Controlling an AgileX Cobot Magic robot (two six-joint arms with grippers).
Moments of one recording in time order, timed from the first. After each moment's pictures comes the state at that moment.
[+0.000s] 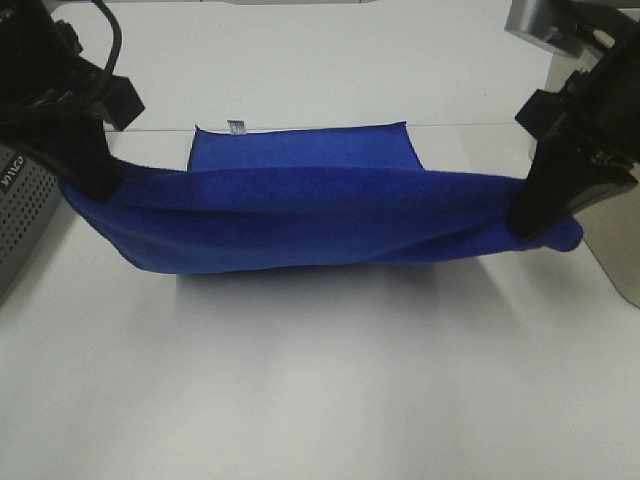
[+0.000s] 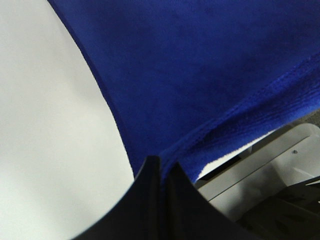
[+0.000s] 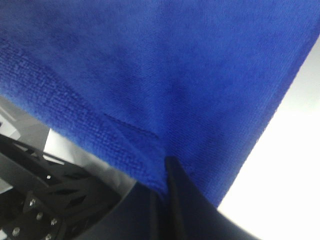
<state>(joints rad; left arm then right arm) -0.40 1.56 -1.32 -0.21 1.21 0.09 0.15 1.53 -1.12 0.45 1.21 -0.41</state>
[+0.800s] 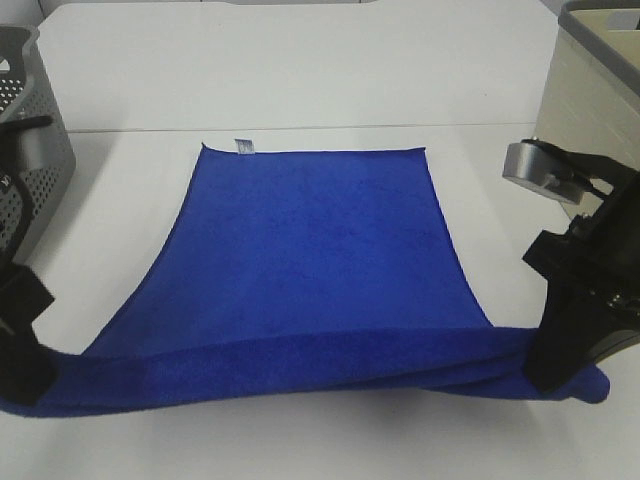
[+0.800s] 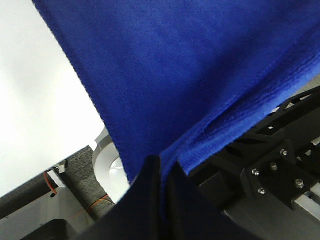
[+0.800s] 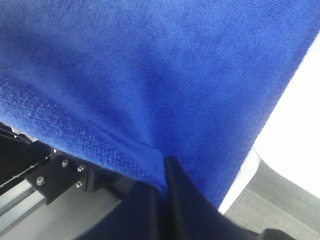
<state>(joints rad) -0.40 1.30 -0.87 -0.40 1.20 0.10 0.15 1.52 -0.82 0.50 1.21 -0.41</state>
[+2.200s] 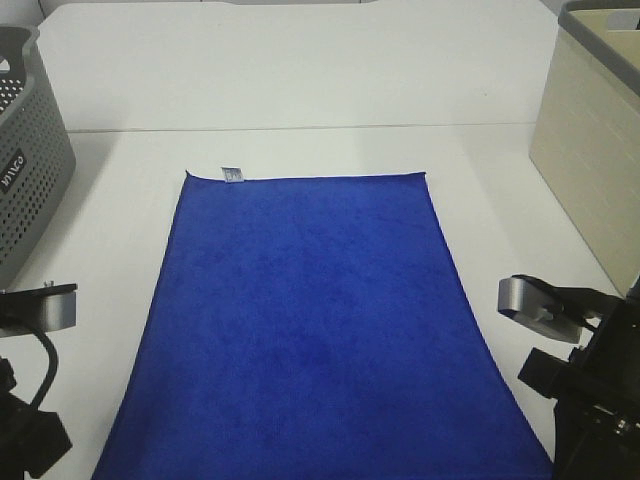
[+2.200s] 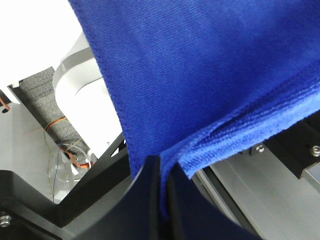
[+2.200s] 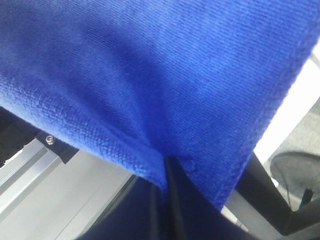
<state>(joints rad) -0.40 1.46 -0.66 -0.49 1.18 0.09 0.15 1.66 -0.62 0.57 1.21 -0.40</state>
